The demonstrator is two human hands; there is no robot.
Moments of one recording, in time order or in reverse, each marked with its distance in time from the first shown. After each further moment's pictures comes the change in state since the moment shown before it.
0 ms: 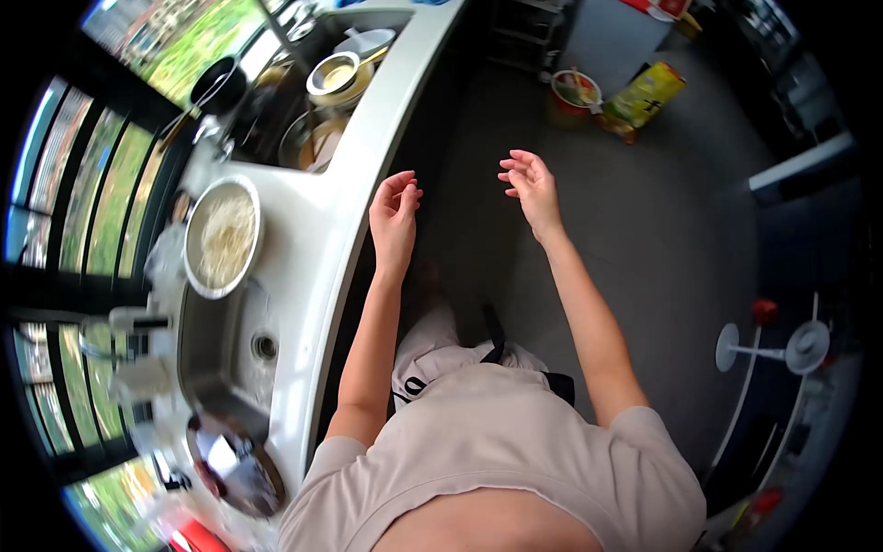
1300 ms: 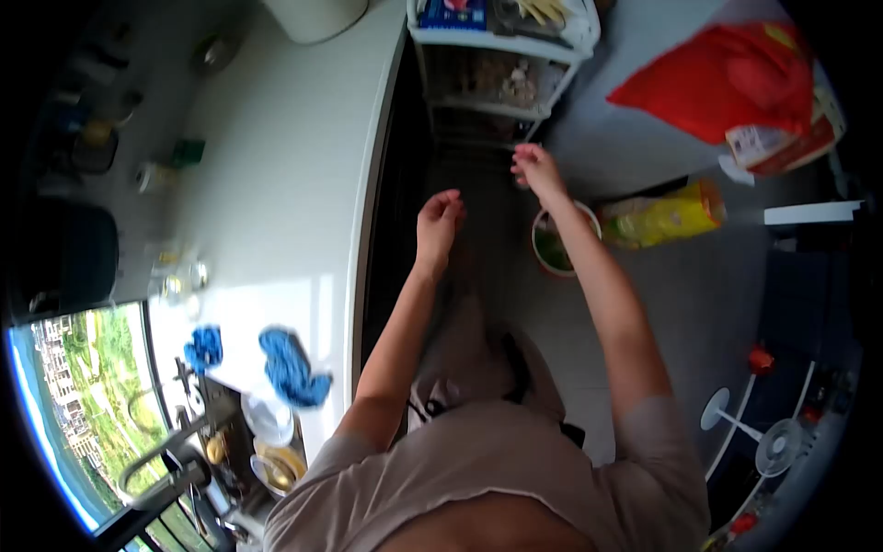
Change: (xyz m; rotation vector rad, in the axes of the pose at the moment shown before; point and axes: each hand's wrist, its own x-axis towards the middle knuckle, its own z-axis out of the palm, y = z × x) left_hand 0.890 -0.227 0.569 -0.157 -0.208 -0.535; right_hand 1.054 0.154 -0.295 -0.162 0.161 0.403
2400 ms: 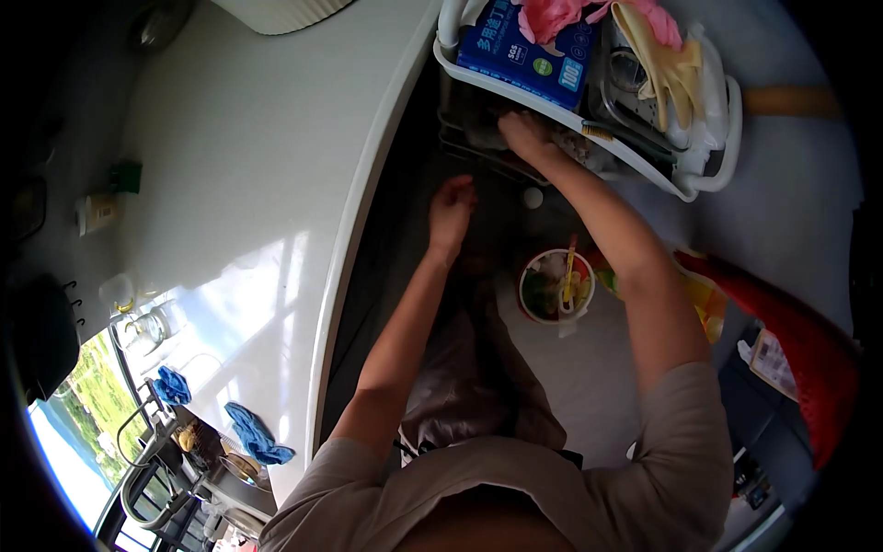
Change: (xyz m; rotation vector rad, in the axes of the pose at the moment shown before) left_hand 0.252 -0.037 0.038 0.008 0.248 -0.115; right_hand 0.311 -0.033 0.080 -1.527 -0.523 -0.619
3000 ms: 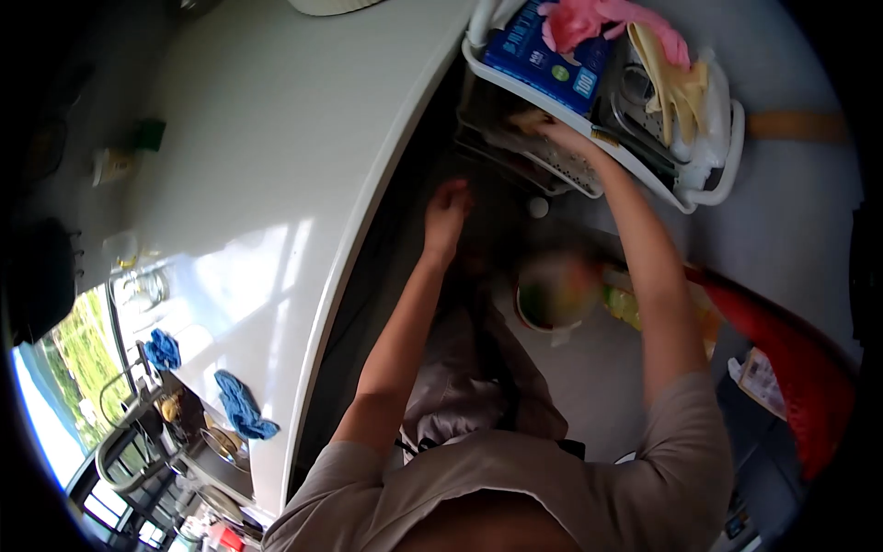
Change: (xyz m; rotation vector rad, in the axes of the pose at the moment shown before) left_hand -0.019 -0.002 -0.019 -0.139 0.088 0.070; right_hand -0.009 0.053 0.009 0.856 0.376 -0.117
